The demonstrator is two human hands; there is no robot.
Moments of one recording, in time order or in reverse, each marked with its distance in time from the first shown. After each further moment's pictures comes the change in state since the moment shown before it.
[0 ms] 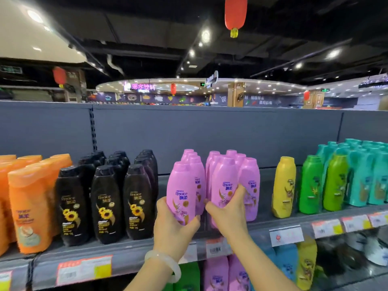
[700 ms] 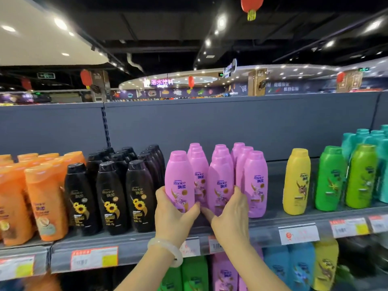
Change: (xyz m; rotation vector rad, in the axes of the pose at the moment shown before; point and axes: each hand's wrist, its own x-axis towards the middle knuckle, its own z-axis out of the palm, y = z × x) left_hand 0.010 0.008 0.012 0.008 0.132 -0.011; right_hand -0.006 0.021 0.005 -0.395 -0.053 -0.078
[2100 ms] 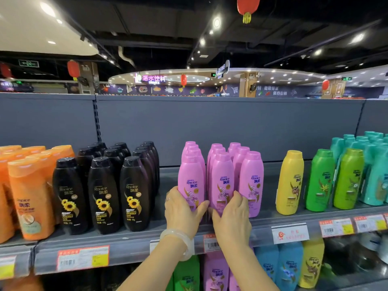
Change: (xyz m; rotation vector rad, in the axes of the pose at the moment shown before) left_hand 0.020 -0.024 0.041 0.224 0.002 0.042; right_hand 0.000 0.004 -0.004 -0.269 0.050 0.068
